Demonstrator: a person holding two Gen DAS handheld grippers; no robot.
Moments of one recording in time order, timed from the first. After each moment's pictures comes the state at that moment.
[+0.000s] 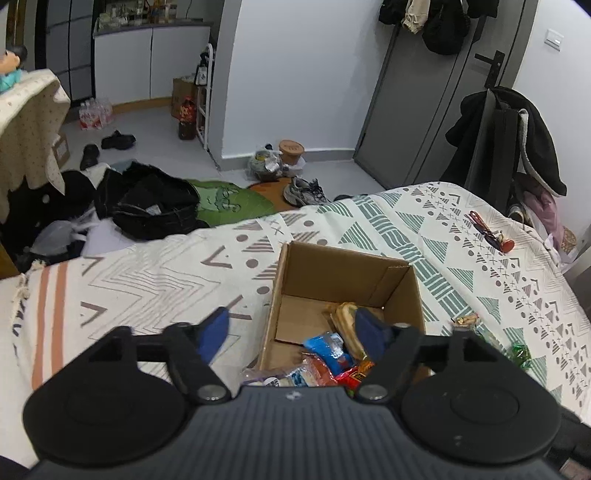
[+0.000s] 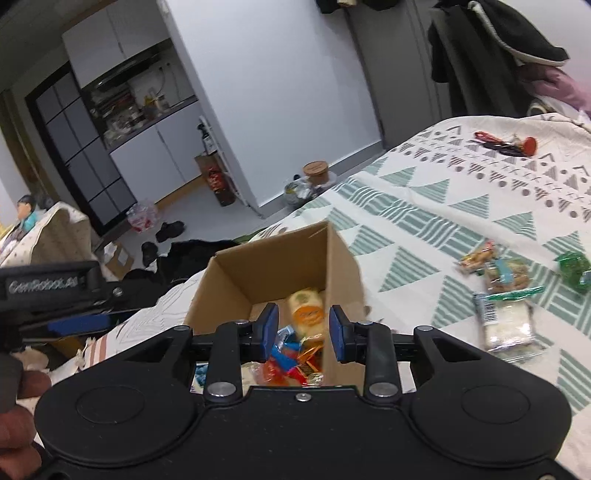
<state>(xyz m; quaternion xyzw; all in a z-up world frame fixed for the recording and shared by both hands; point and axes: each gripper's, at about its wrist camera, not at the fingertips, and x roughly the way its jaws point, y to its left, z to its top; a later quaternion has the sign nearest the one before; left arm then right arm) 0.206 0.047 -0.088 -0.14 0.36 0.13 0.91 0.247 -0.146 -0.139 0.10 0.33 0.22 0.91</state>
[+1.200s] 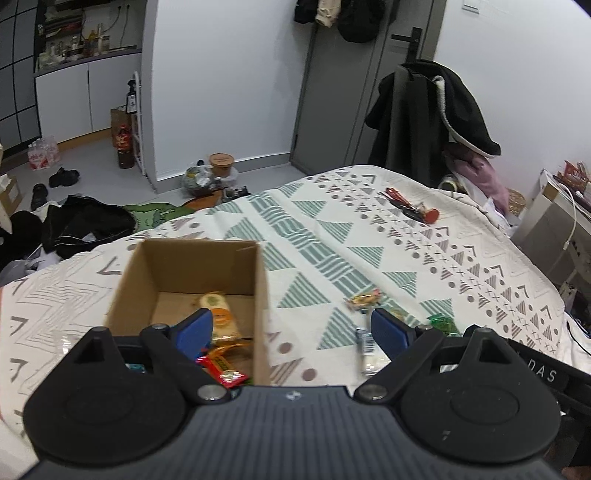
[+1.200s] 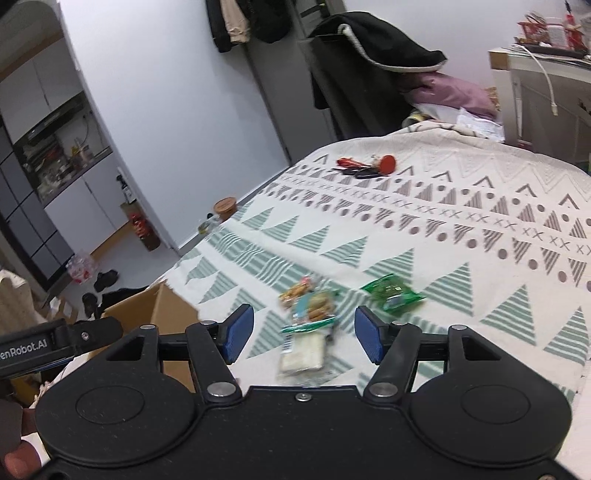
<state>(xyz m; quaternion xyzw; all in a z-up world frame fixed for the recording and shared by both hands) 0.221 -0.101 -0.085 -0.10 0.35 0.05 0.93 0.254 -0.316 -0.129 0.14 0.32 0.10 0.93</state>
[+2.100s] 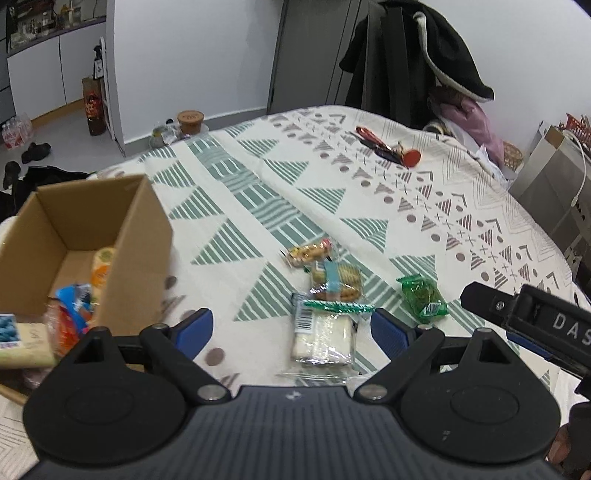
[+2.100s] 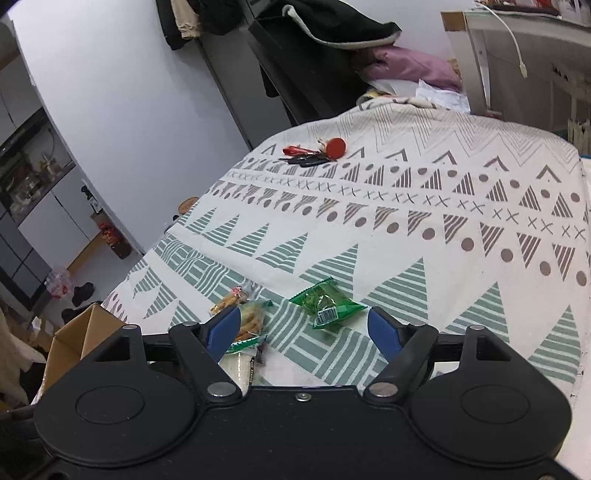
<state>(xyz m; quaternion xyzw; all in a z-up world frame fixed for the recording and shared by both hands) 0.286 -0.182 -0.163 -0.09 0.41 0.03 0.91 0.300 -0.365 -0.168 0.17 0.34 0.06 0.92</state>
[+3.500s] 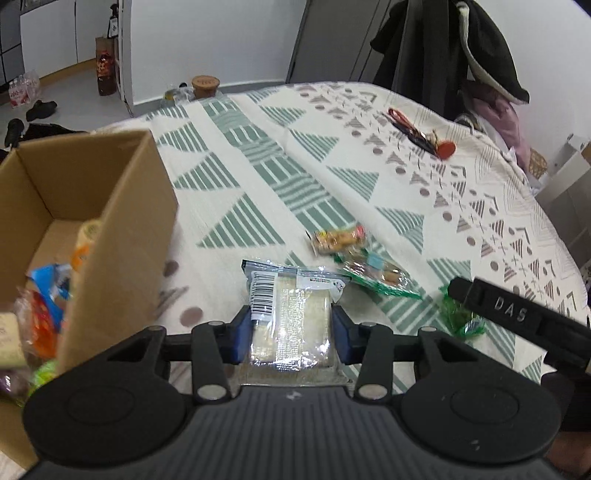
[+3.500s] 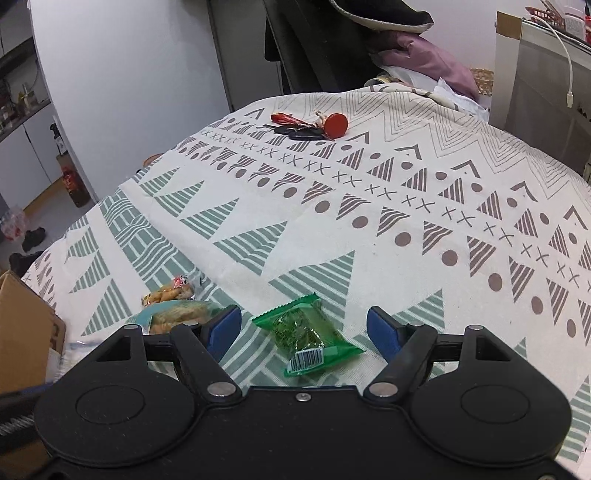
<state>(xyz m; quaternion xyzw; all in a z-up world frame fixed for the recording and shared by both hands) 0.320 -0.150 -0.189 -0.14 0.44 0.04 0.89 0.374 -0.329 -0.206 0.06 0.38 0.03 0.92</state>
